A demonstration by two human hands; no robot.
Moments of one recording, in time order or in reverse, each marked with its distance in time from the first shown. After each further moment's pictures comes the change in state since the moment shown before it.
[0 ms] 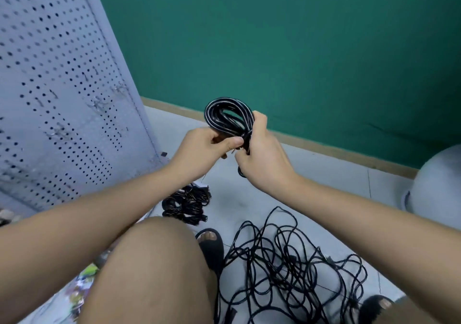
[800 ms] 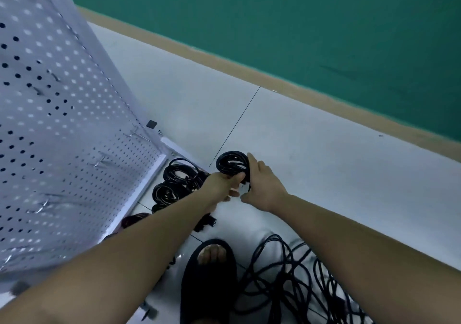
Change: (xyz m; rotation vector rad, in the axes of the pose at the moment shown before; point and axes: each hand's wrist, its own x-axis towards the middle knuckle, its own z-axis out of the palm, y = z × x) left_hand 0.081 -0.363 0.165 -0.425 -0.149 -0.896; right_hand 0.082 0.287 0.302 -0.243 -0.688 0.202
